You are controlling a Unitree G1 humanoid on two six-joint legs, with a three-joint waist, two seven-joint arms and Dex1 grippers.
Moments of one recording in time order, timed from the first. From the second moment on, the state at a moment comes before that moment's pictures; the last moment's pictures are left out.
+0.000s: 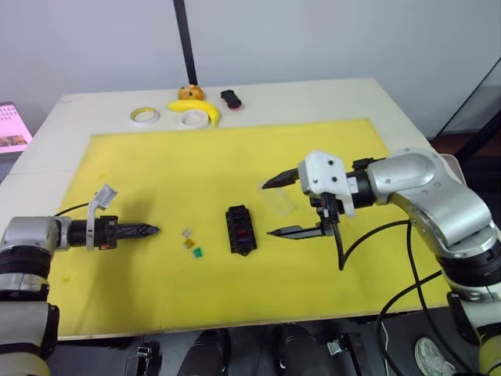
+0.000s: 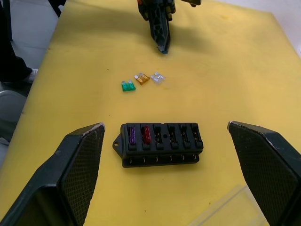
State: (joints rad) left arm -0.62 0.88 -0.03 0.73 -0.38 0.87 -1.52; right arm -0.76 -0.80 0.23 -0.43 0.41 0.67 1.17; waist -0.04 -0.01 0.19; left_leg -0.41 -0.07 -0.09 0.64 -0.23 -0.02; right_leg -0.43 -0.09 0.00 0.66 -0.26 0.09
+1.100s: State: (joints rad) left arm -0.55 0.90 0.05 0.52 -0.47 0.97 -1.49; right arm -0.76 -0.78 0.27 -0.41 0.40 0.68 1.17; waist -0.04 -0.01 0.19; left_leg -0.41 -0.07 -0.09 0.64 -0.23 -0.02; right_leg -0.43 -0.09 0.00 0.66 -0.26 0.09
